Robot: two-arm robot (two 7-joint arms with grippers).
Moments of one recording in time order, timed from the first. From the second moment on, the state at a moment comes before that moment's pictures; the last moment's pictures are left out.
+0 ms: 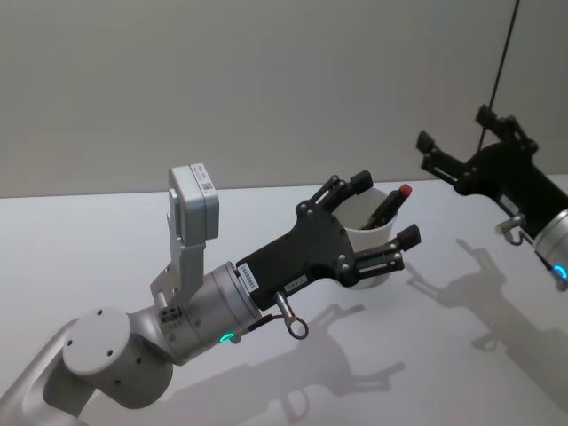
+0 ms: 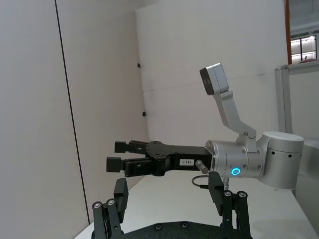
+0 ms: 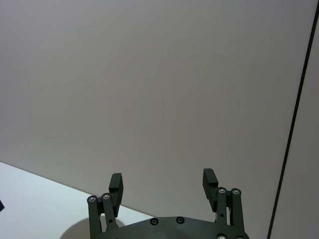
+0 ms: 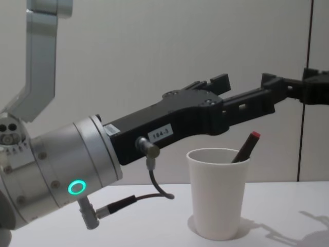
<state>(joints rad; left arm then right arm) -0.22 0.31 0.42 -1.58 -0.53 -0.17 -0.74 0.17 0.43 -0.29 -1.71 0.42 0.00 0.18</state>
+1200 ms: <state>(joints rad) -0.23 0.35 0.44 -1.61 -0.34 -0.06 -0.32 -0.01 0.34 -0.23 -1.77 0.29 0.03 0.07</state>
